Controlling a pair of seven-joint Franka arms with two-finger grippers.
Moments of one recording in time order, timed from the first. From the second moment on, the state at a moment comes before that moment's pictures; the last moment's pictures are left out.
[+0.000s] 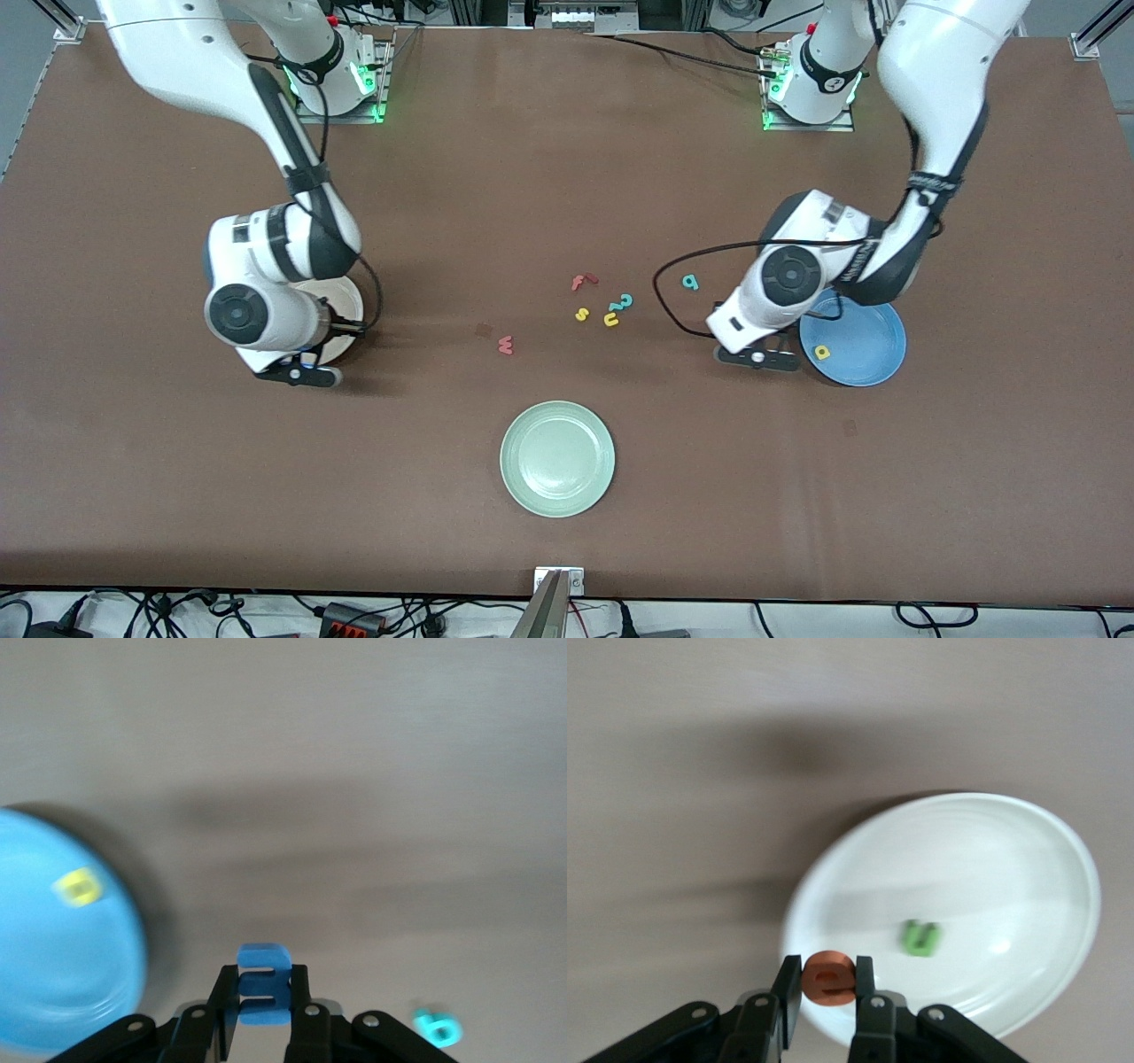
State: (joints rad) left arm 0.03 0.51 -0.42 -1.82 0.31 2.04 -0.43; right arm 0.25 0.54 -0.08 -1.76 0.01 2.02 0.29
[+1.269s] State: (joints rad) left arm 0.40 0.48 -0.44 -2.08 0.31 2.26 -0.11; right arm 0.15 0.55 -0.04 -1.71 0.01 2.05 0.13
